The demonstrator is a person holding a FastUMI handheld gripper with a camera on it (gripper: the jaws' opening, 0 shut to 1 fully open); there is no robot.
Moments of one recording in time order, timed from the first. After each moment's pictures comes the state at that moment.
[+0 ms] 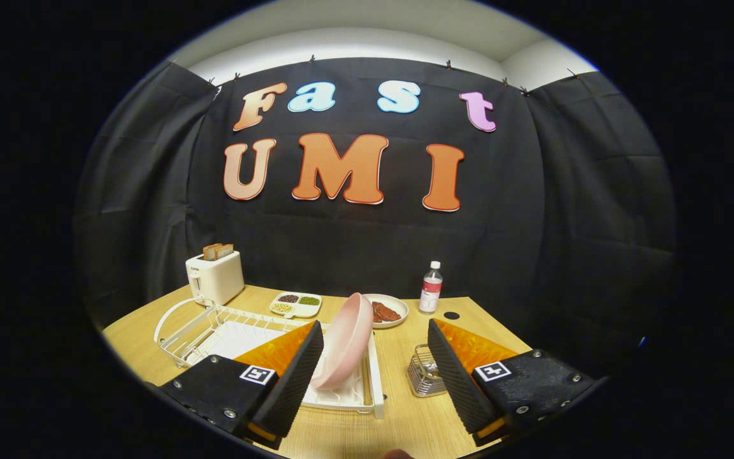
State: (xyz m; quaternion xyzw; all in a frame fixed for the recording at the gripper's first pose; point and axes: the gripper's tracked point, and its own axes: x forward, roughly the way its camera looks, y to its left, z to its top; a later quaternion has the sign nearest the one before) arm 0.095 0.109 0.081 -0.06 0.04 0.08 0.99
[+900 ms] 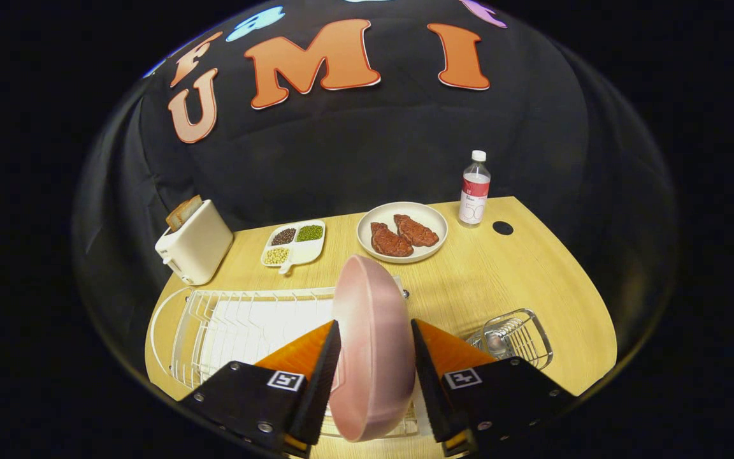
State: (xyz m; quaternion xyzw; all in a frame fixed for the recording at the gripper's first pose) arm 0.217 0.142 -0.013 -0.01 0.32 0.09 0.94
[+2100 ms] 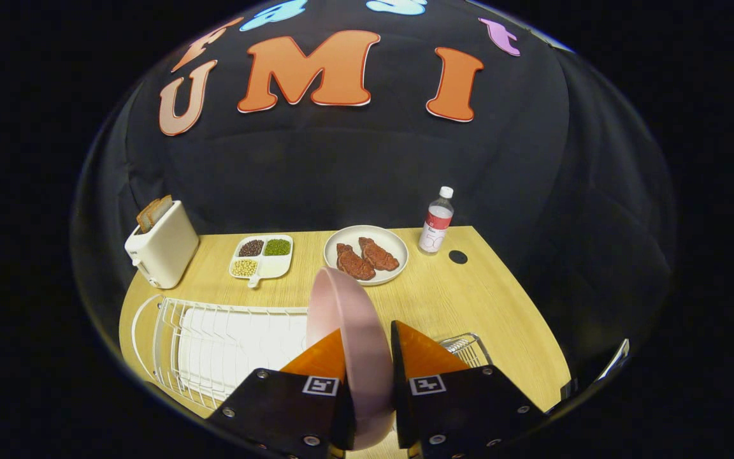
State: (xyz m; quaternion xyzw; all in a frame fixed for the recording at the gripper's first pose) arm 0.212 0.124 0.051 -0.08 0.28 0.00 0.96
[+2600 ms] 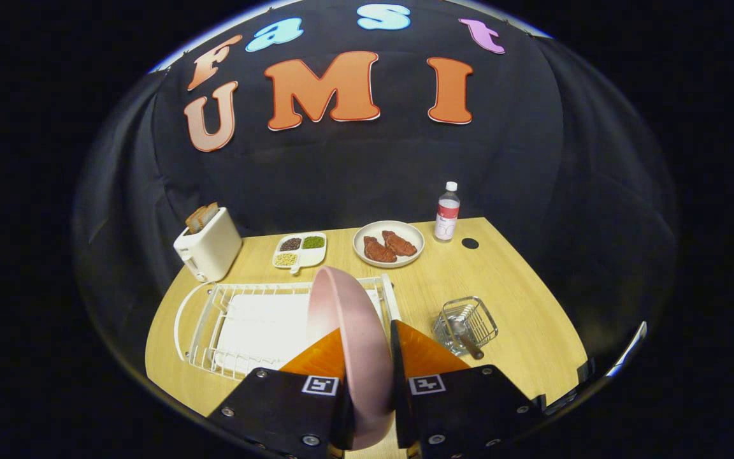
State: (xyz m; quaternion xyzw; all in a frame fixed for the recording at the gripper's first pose) arm 0.101 0.133 0.057 -0.01 0.26 0.08 0.96
